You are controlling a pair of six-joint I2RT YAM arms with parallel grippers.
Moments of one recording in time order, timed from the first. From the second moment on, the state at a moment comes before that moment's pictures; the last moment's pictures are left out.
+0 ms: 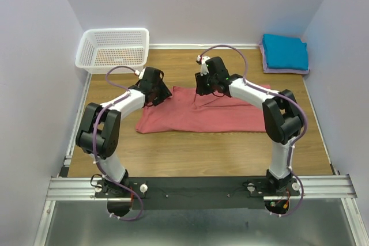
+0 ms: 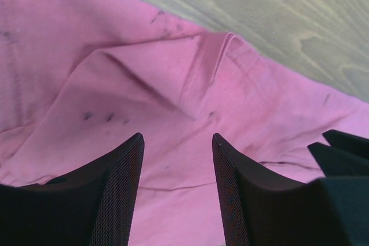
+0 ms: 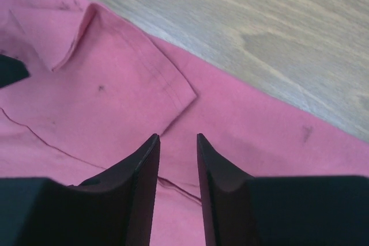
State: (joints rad) left arm -0.35 1.70 1.05 -0.20 -0.02 -0.89; right arm 0.55 1.96 1.41 -0.21 -0.13 0.11
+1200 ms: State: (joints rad) left arm -0.37 1.82 1.09 -0.11 -0.01 -1.08; right arm 0.50 2.10 1.50 -0.12 -0.23 0.17
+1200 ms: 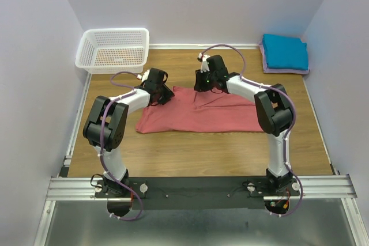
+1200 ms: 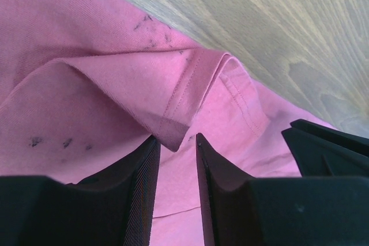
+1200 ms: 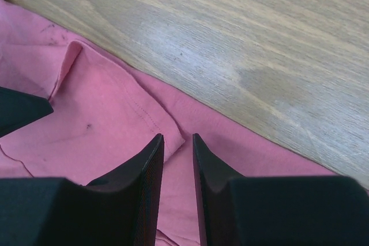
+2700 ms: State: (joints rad) left arm -0.35 1.79 1.03 -0.03 -0.03 -1.13; right arm 0.48 2.19 1.52 -0.10 -0.33 0.23
